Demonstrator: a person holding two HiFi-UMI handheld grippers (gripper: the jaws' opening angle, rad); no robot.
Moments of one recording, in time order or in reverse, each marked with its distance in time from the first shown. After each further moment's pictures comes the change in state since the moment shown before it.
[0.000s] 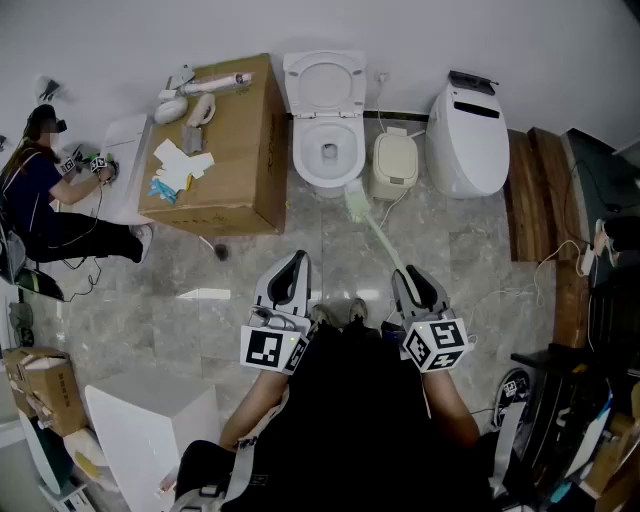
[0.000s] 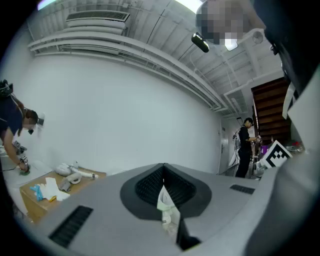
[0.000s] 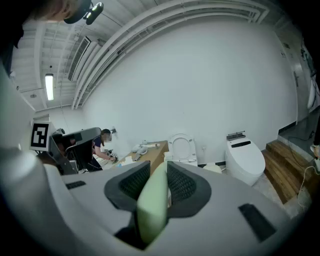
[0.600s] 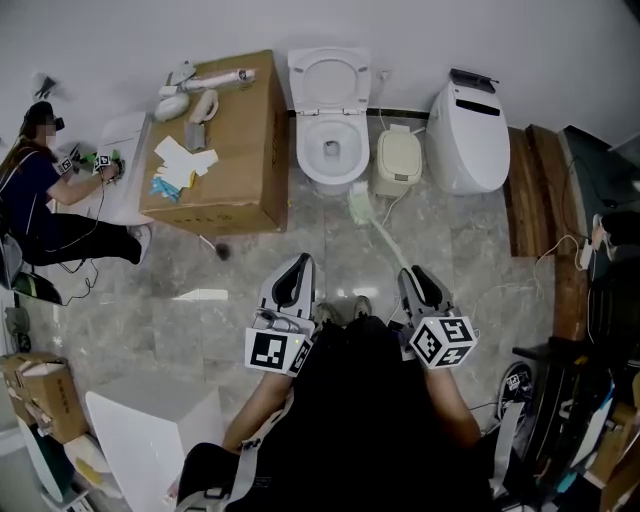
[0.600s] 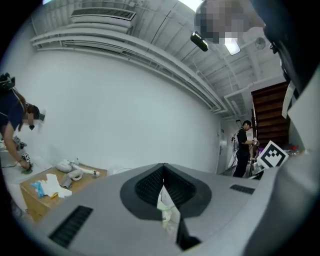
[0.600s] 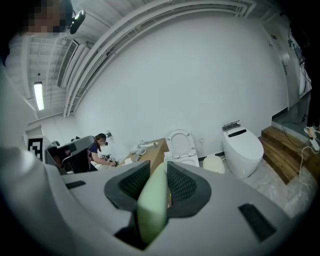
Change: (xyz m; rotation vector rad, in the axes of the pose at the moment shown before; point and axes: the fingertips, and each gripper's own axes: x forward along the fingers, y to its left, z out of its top) left arm -0.029 0.035 -0.010 -0.027 0.003 -0.016; right arm 0.012 0.027 -0.019 0.122 0.013 -0.039
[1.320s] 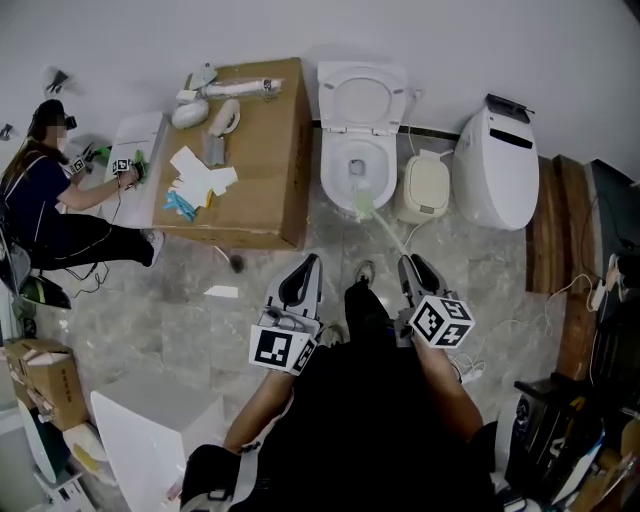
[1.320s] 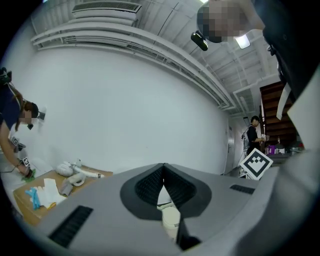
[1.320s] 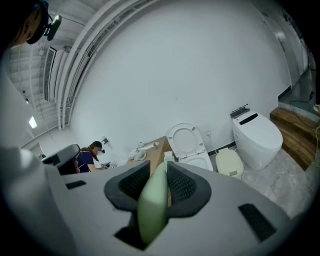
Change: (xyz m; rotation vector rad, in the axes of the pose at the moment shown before) left arm 0.110 0.102 -0.009 -0.002 0.025 0.054; right arm 0.191 -0.027 0.043 0.147 0.057 0.039
